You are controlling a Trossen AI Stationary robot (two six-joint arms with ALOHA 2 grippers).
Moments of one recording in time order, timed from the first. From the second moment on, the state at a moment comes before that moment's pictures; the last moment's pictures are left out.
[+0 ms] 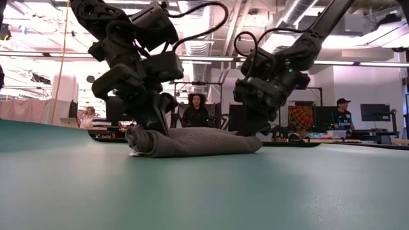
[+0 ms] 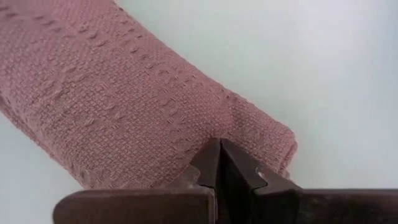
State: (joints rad) left arm 0.01 1.66 0.81 -0.08 0.17 0.15; right arm -0.38 1.72 0.86 -0.03 -0.42 0.09
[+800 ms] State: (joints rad) left arm -0.33 1.41 0.72 0.18 -0.71 -0.49; right arm -0.36 1.72 0.83 -0.01 -0.29 0.24
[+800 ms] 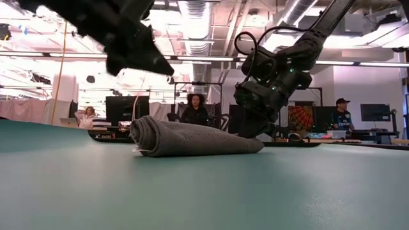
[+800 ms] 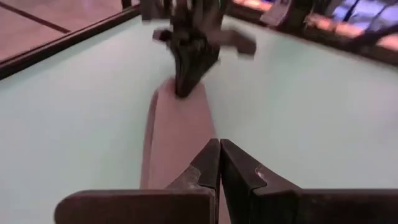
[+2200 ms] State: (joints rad) left arm -0.42 1.75 0.68 0.10 -0.72 -0.67; right arm -0.34 1.72 0.97 -0.01 -0.42 0.23
